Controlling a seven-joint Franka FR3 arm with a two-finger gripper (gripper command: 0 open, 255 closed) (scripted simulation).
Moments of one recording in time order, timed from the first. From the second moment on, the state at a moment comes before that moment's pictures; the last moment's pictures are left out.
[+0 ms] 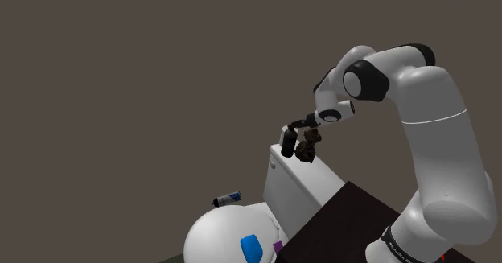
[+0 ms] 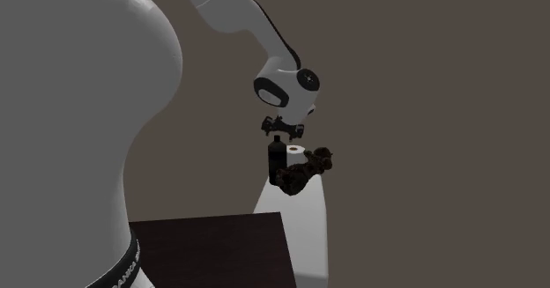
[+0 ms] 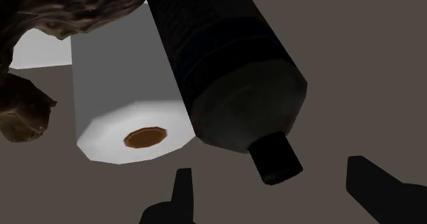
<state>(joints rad) 0.04 0.67 -0.62 -1.97 1.90 2.36 -1.83</state>
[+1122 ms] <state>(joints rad) 0.02 0.73 -0.60 -1.95 1.96 2.34 -1.87</state>
